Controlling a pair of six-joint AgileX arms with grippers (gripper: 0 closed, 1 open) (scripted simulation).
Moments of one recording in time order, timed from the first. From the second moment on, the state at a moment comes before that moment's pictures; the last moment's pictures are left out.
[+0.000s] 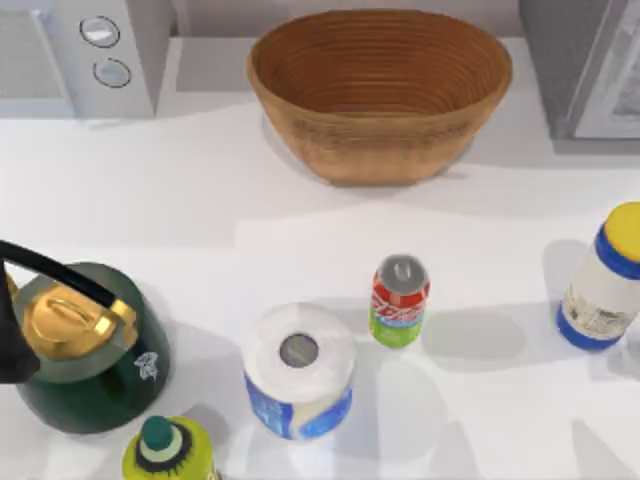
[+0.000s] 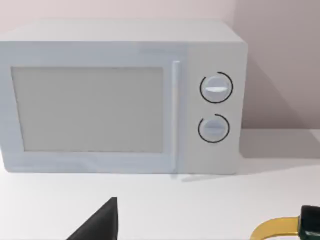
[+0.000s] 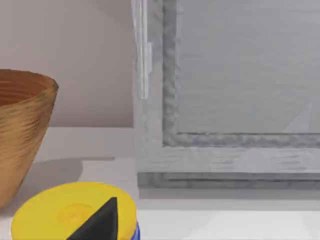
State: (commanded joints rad) left arm 0.00 0.00 0.00 0.00 0.00 0.00; right arm 0.00 0.00 0.00 0.00 0.00 0.00
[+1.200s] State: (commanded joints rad) left arm -0.49 1.20 1.22 -0.80 0.01 0.01; right arm 0.00 0.00 0.00 0.00 0.00 0.00
